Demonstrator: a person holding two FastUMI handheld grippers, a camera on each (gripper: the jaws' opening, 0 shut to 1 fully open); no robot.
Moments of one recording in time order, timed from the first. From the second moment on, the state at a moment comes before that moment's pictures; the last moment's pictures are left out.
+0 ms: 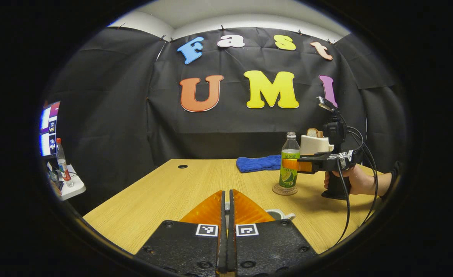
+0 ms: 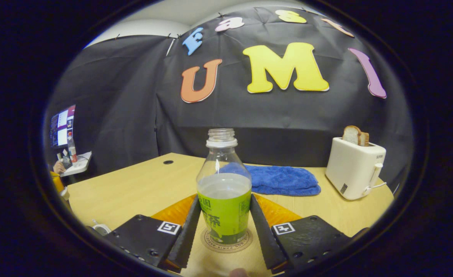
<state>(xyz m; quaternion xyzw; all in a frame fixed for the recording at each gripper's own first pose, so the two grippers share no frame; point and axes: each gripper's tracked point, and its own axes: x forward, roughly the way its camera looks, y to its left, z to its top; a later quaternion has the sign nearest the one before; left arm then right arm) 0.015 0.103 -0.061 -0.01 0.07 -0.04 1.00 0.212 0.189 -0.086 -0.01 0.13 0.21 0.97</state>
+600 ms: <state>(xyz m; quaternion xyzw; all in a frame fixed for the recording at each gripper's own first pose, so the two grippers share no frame) 0.017 0.095 -0.059 -0.02 0.06 -0.04 1.00 0.191 0.182 -0.083 0.00 0.13 0.20 0.97</state>
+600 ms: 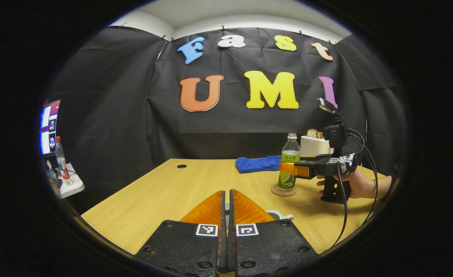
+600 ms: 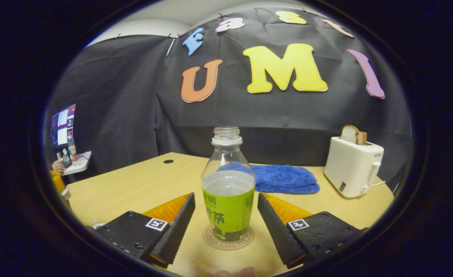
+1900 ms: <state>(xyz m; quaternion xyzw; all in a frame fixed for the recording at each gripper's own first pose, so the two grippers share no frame) 0.045 0.025 -0.095 -0.04 0.07 -0.07 0.99 0.063 0.045 -0.044 -0.01 0.06 0.11 0.99</state>
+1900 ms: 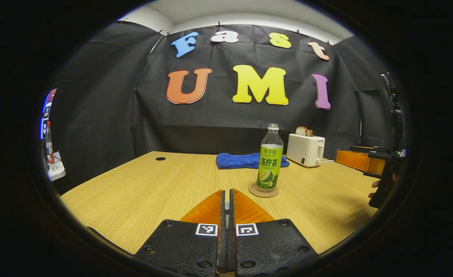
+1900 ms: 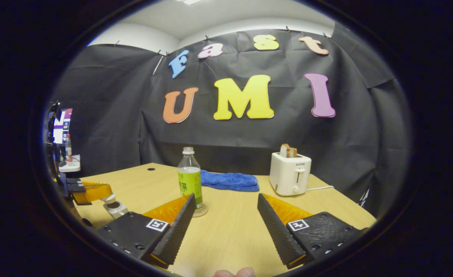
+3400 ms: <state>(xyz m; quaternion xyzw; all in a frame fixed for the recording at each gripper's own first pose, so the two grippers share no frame) 0.015 0.019 -0.012 -0.03 -0.02 0.00 1.00 0.012 0.008 -0.020 0.01 0.02 0.04 1.00</state>
